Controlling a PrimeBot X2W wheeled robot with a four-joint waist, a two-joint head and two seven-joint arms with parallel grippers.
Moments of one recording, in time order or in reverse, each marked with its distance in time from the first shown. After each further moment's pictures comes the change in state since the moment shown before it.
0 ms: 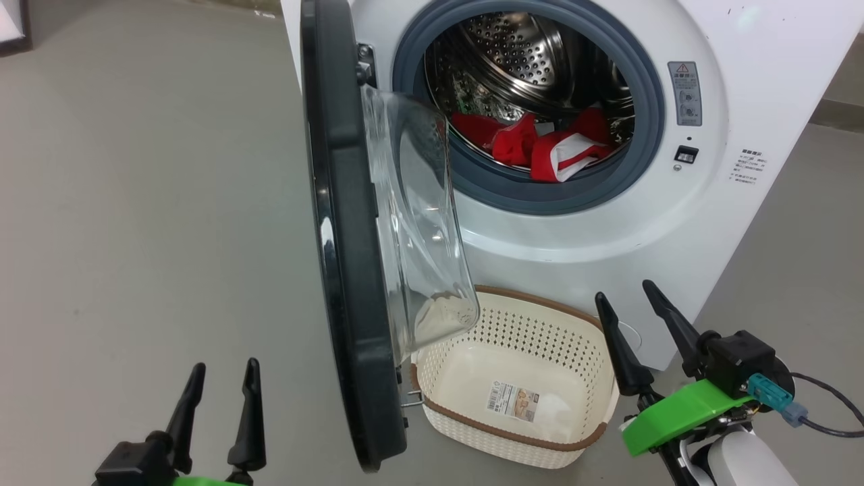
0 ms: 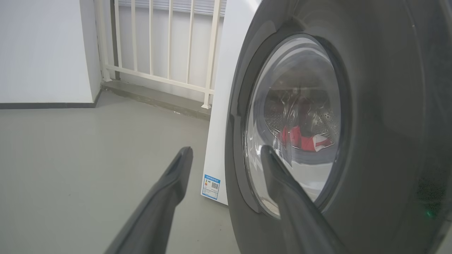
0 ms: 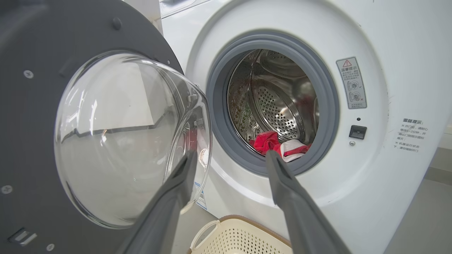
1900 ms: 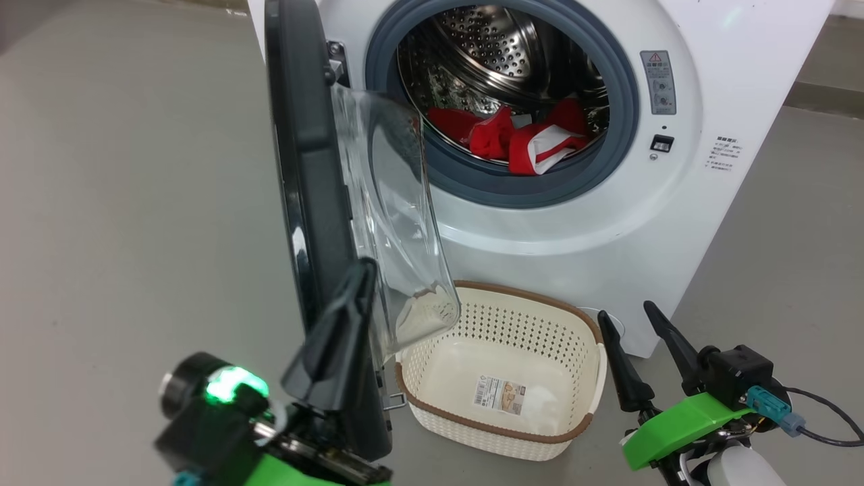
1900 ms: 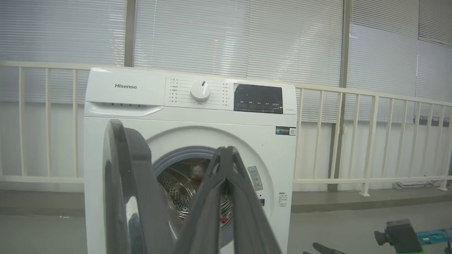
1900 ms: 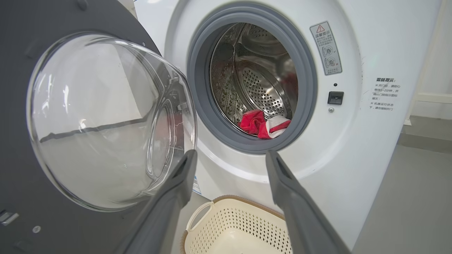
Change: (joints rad) left arm -0.111 0.004 -0.278 -0.513 0.027 -0.001 0.141; right arm 0.031 0.004 -0.003 0.033 0.033 0.000 0.000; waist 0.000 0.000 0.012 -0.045
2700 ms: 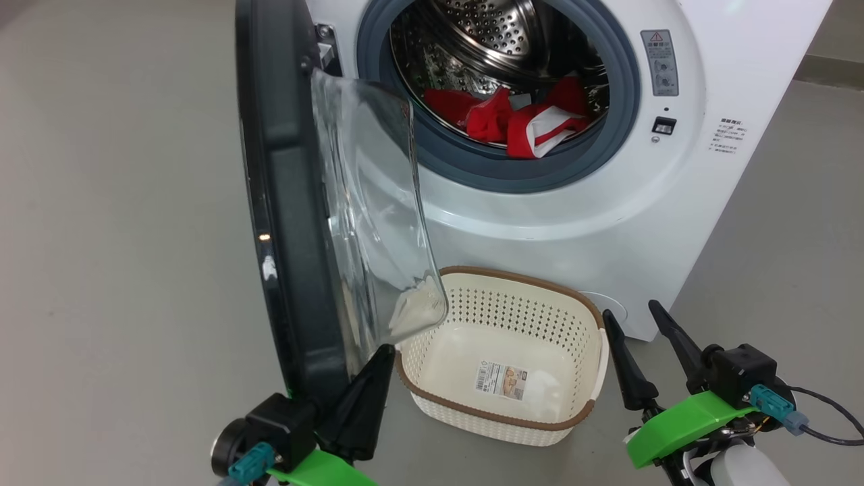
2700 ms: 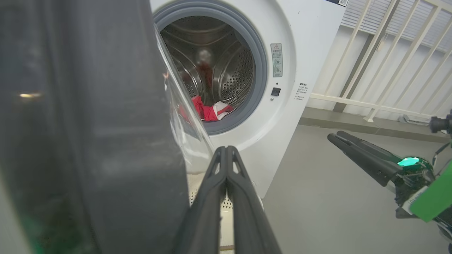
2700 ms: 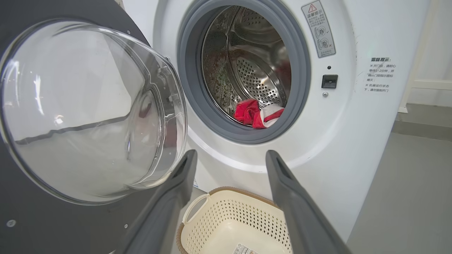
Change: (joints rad) left arm 0.039 0.010 -0.066 0.342 -0.071 0.042 0.088; right arm -0.003 0.000 -0.012 0.008 -0.008 0.000 0.000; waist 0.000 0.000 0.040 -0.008
